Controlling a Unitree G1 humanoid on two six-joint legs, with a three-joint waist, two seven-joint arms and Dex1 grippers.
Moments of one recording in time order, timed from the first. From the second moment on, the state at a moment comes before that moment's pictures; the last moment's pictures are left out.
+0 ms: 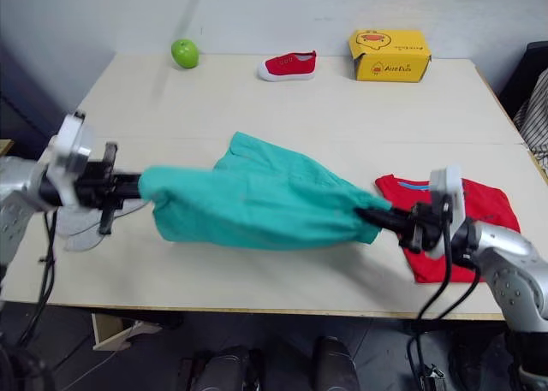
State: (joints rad) left arm -0.71 0.92 0.01 0.19 -0.65 0.43 -1.23; right arm -0.24 -0.84 -0.20 -0.14 0.97 0.56 0.90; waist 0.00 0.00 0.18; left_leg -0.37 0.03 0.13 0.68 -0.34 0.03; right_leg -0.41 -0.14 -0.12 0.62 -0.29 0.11
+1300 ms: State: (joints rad) left arm -1.23 0.50 0.10 1.31 -0.09 -0.15 -0.60; right arm -0.50 -0.50 -0.16 0.16 0.44 0.42 0.45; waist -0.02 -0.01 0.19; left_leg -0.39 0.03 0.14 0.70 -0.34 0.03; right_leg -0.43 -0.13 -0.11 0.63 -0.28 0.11
